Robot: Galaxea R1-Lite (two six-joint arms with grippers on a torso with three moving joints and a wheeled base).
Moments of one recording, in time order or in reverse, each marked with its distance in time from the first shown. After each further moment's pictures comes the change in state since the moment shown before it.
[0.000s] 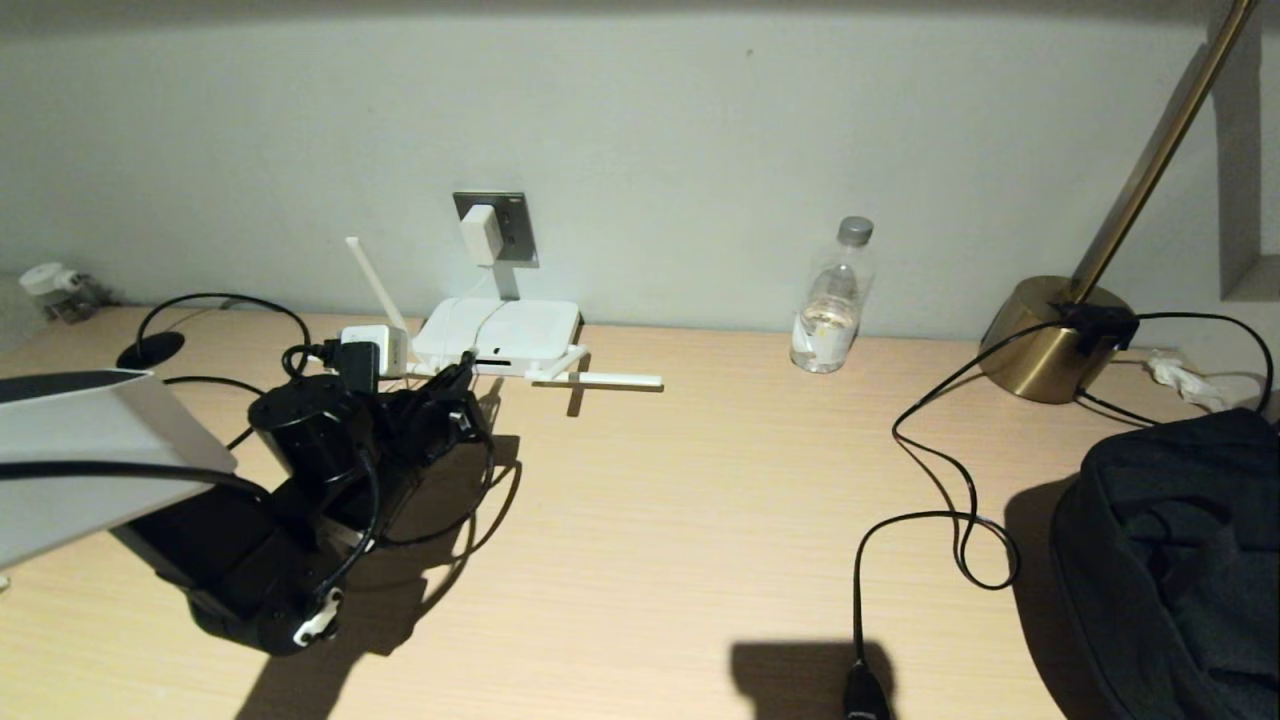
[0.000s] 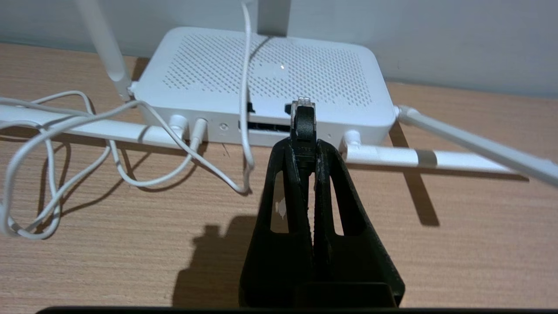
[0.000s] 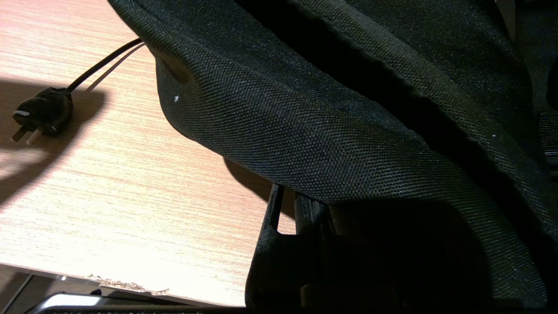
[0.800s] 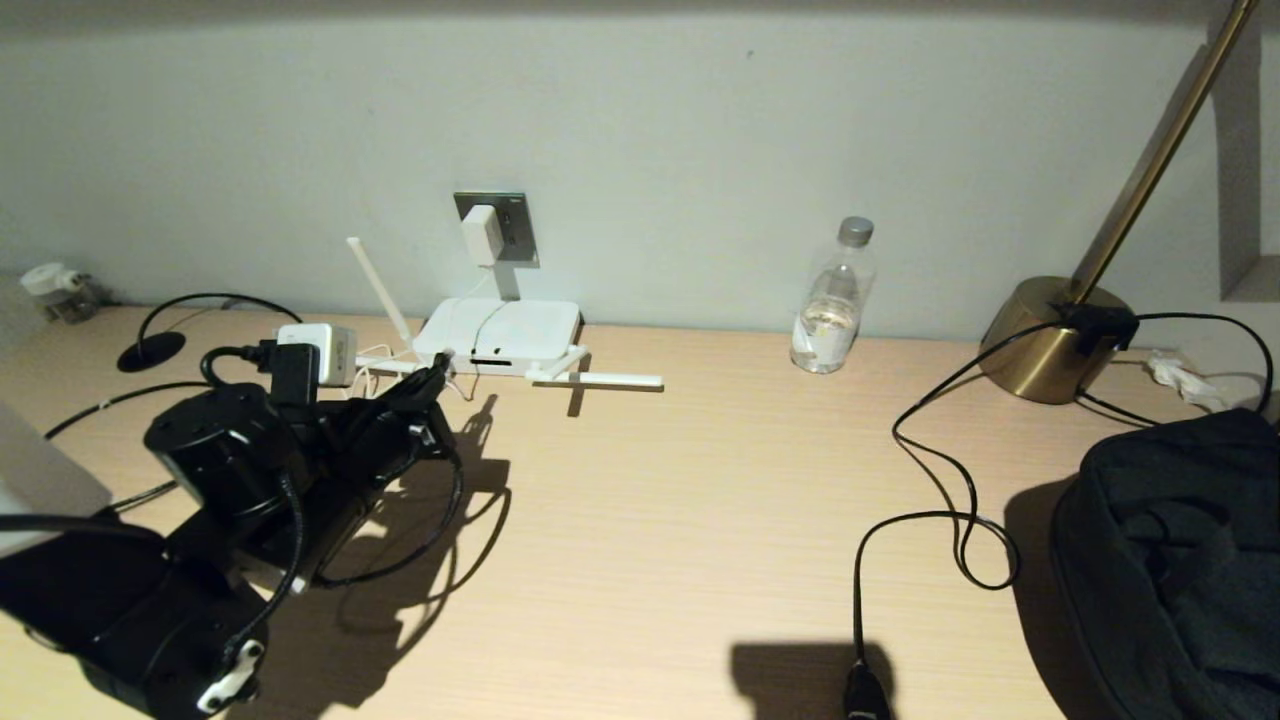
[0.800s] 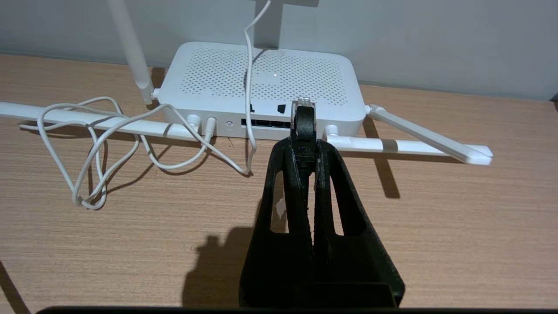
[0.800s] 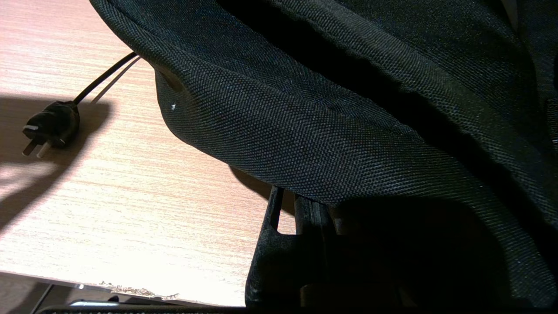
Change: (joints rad) left arm -0.010 -0.184 0.181 0.000 -0.012 0.007; right arm 0.000 0.000 0.004 -0.006 -0.006 0.059
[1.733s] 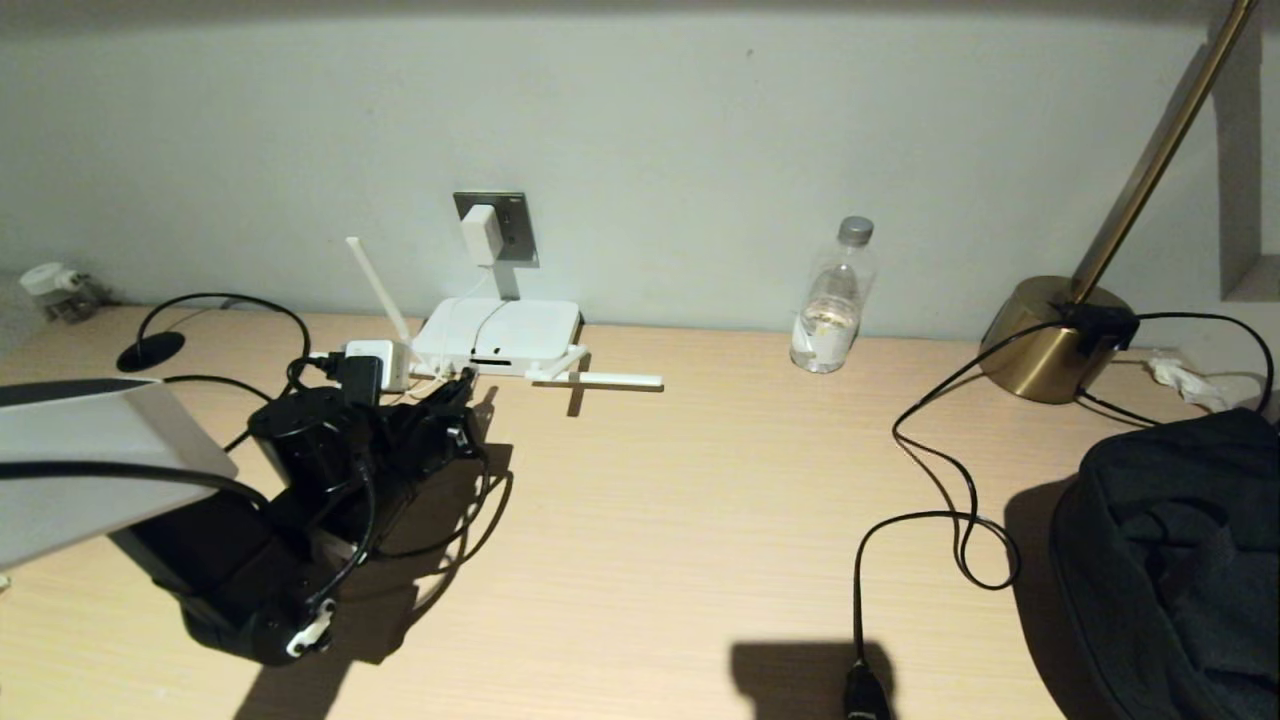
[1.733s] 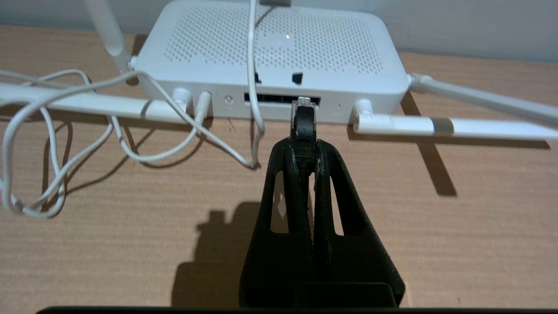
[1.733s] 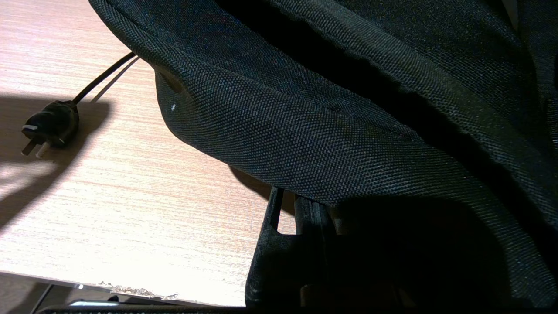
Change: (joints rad) left arm 0.028 0.202 -0.159 0.000 -0.014 0.015; right arm 0.000 0.000 0.000 0.000 0.000 -0.001
